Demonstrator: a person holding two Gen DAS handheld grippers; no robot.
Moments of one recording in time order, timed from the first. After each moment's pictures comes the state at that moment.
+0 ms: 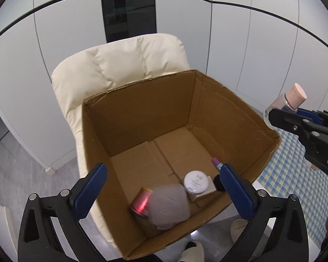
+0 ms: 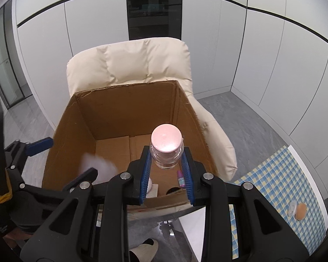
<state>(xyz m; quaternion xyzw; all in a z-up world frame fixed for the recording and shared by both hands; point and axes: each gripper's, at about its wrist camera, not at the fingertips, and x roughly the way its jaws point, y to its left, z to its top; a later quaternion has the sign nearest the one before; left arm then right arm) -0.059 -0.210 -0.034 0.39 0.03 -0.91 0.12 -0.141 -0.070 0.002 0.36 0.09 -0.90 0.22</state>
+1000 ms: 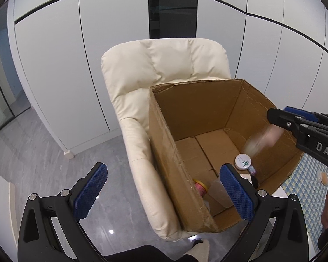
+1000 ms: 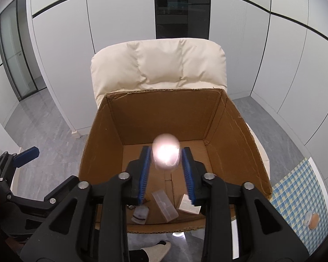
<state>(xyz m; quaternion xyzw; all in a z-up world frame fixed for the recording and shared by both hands) 0.002 -0.291 -0.027 0.38 0.08 -0.90 0.20 -0.134 -0.159 0.000 0.36 0.10 -0.89 0.27</state>
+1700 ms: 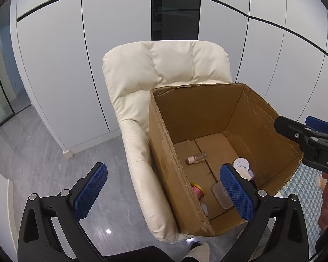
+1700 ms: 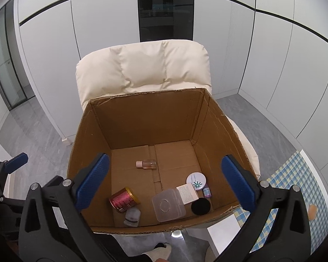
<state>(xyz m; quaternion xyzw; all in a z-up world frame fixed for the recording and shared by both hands) -0.003 -0.291 -0.024 0.37 0.09 -0.90 0.20 -0.140 -0.137 0.003 0.36 0.08 -0.90 0.23</state>
